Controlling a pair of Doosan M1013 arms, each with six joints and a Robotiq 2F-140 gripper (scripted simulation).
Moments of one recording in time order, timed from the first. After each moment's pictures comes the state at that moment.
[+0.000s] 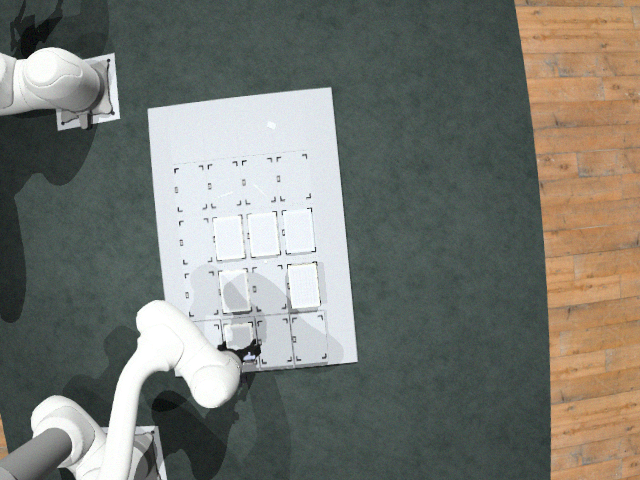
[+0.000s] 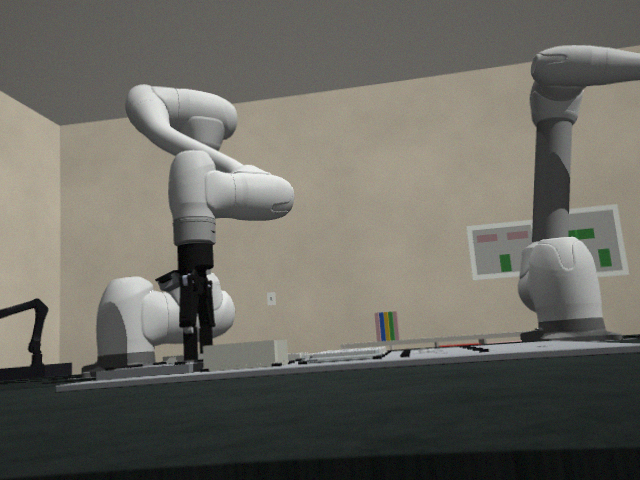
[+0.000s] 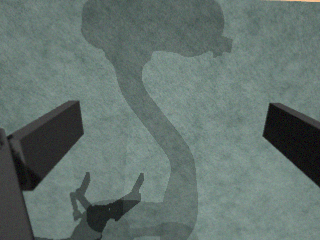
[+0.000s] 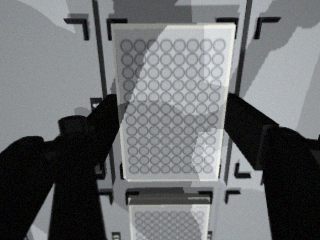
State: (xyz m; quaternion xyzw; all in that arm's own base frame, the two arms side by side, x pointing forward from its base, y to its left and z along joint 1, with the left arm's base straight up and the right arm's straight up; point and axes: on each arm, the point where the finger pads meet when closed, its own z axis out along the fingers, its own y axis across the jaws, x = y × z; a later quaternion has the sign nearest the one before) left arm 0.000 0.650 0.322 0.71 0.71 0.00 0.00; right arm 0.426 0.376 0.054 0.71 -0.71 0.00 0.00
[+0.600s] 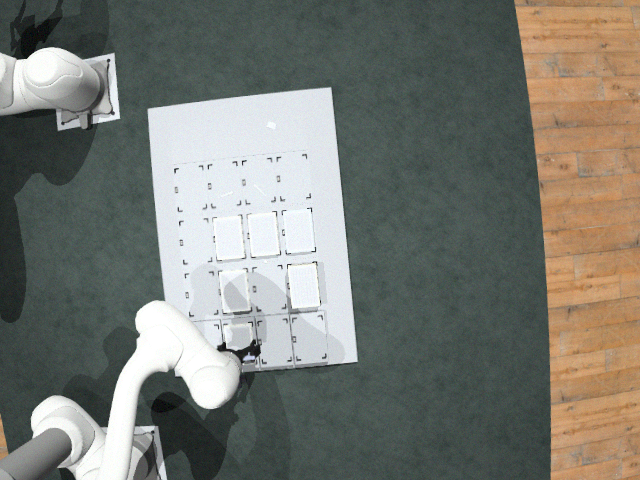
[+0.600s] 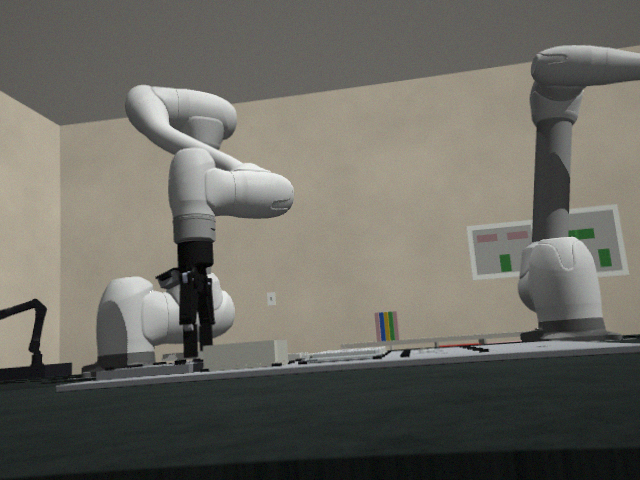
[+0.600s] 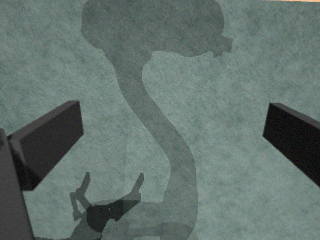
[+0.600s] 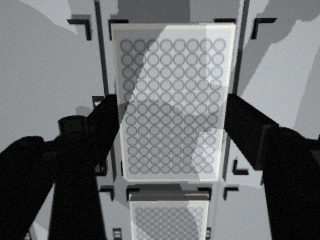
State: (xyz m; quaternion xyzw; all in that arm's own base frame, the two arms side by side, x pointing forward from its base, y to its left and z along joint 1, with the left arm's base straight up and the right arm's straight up) left arm 0.000 0.650 0.322 0.71 0.71 0.00 0.00; right arm 0.426 0.376 0.060 0.71 -0.71 0.00 0.00
